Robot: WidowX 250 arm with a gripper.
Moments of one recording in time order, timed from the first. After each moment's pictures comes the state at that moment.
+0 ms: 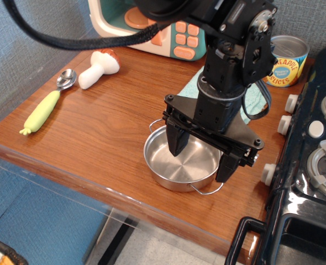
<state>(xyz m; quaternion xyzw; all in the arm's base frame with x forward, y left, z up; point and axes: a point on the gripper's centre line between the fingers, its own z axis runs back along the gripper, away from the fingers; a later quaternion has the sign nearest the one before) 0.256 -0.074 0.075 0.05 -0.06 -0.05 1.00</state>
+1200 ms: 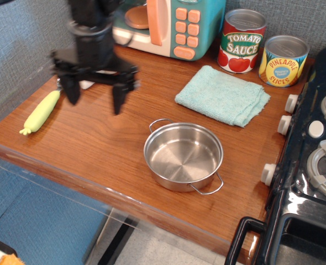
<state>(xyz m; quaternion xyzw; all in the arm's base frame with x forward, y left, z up) 0.268 0.097 0.082 0.07 -0.05 0.15 0.98</state>
